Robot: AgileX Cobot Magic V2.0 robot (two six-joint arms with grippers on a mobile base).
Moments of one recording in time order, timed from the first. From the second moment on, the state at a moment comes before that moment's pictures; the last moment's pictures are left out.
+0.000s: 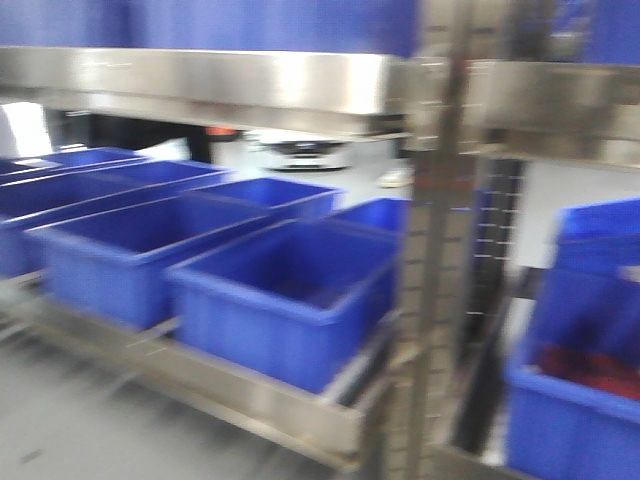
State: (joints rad) left arm -0.04 -0.01 0.03 -0.08 0.05 0.02; right arm 0.46 0.51 -0.84 0.00 0.54 0.10
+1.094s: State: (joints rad) left arm -0.04 -0.01 0.03 -0.08 0.05 0.02; right arm 0.46 0.51 -0.84 0.00 0.54 0.10
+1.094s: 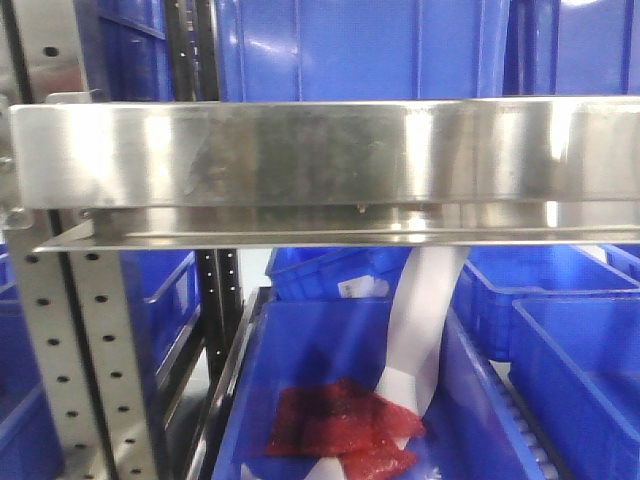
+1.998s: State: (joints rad) left arm -0.04 -0.01 0.03 -0.08 0.05 0.02; right arm 0.46 0.51 -0.84 0.00 0.54 0.10
